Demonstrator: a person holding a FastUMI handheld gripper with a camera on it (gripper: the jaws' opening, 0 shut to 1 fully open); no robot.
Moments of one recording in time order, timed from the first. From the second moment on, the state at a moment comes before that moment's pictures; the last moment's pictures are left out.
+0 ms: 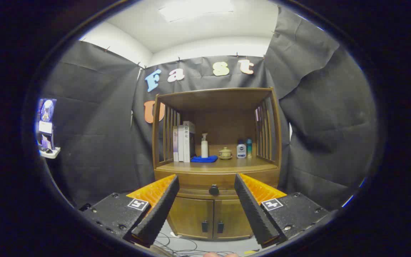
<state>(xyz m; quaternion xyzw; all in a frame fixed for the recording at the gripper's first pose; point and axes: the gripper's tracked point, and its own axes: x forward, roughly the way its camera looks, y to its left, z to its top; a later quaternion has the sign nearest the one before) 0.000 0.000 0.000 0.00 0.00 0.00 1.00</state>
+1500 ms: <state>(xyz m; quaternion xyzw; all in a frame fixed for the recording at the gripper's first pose) 0.135 -0.007 -0.044 -0.01 0.05 -0.02 1.00</state>
